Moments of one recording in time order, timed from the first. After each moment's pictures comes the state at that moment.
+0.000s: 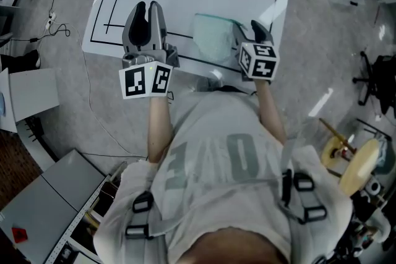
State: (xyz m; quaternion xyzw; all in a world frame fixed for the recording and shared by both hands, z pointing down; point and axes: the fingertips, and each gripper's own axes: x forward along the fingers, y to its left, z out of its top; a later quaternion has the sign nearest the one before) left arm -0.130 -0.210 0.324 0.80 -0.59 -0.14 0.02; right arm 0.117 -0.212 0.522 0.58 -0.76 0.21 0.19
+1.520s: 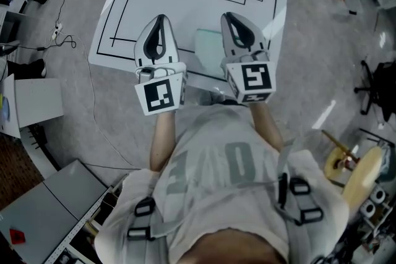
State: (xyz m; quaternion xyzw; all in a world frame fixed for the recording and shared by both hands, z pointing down) left arm -0.101 -0.203 0.299 0.78 -0.63 -0.01 -0.08; right arm 0.039 -0.213 0.341 0.54 -0.84 0.00 0.05
